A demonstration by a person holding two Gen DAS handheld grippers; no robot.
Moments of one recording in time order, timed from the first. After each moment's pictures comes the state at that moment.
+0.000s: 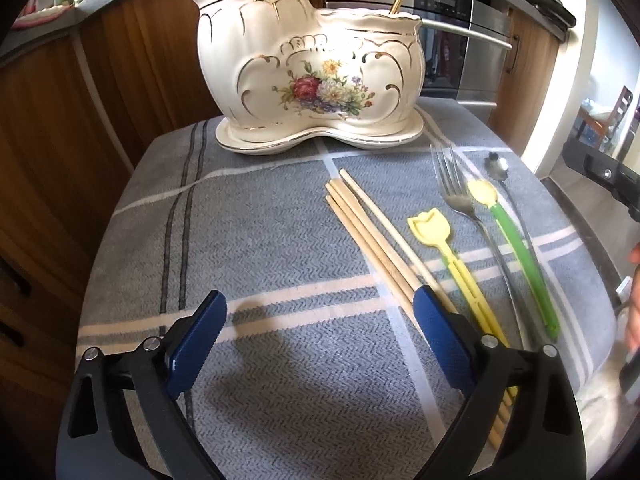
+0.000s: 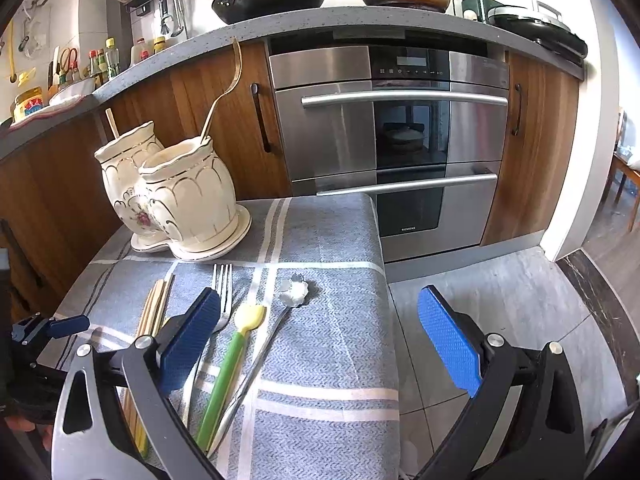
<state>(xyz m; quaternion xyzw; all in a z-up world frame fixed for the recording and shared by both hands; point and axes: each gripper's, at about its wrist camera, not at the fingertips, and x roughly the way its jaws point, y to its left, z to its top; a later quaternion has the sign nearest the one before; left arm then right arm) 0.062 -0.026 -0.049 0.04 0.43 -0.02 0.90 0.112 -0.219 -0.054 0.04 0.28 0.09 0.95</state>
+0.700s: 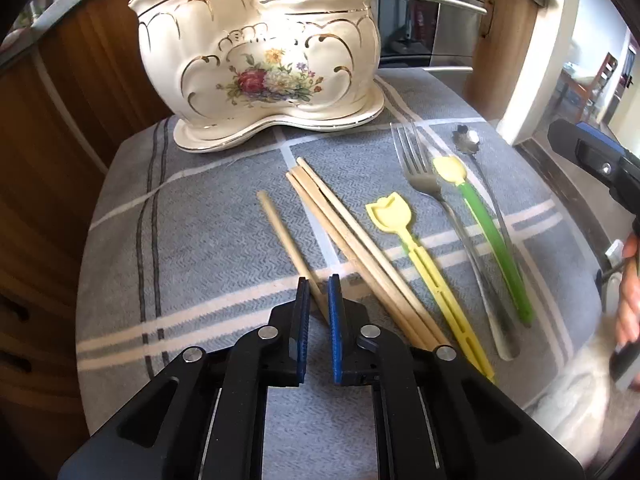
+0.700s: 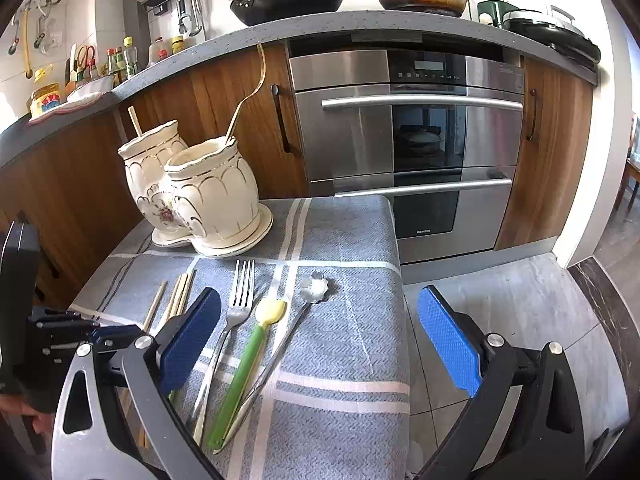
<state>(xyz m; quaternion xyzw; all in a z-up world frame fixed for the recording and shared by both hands) 0.070 -0.044 -0.041 0.08 0.48 -0.07 0.87 0.104 -0.217 -0.049 0.04 0.28 0.12 0.95</state>
